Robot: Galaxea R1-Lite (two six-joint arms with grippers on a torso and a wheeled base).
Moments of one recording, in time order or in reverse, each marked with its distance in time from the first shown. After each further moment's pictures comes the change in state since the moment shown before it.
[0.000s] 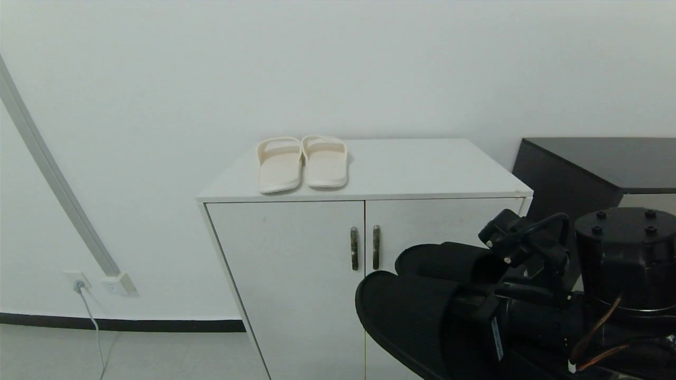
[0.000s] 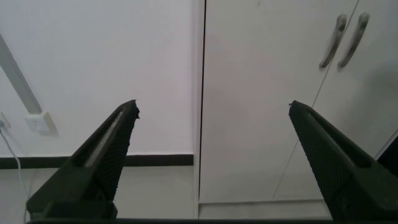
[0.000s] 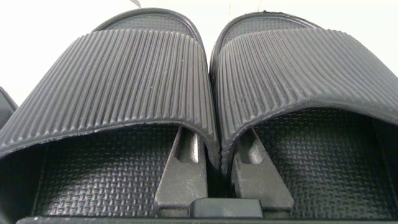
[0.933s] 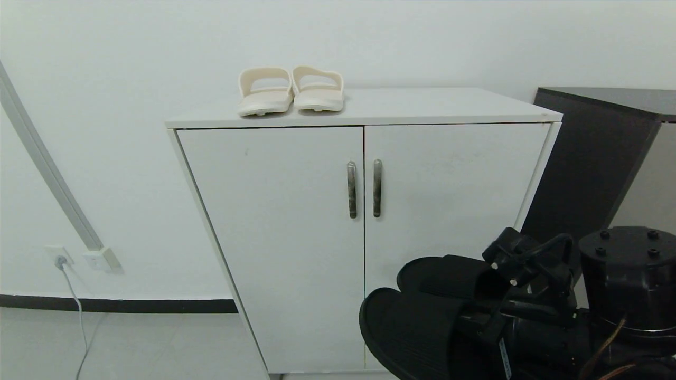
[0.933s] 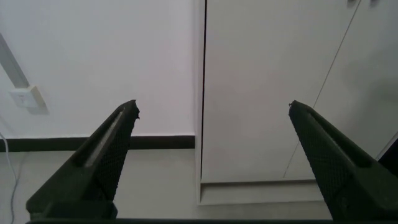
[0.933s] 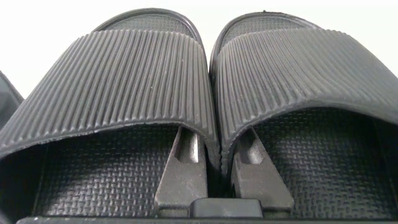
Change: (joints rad) left arm 0.001 0.000 0.000 0.000 0.001 0.006; right arm 0.000 -0.008 0.074 -0.045 0.029 -0.015
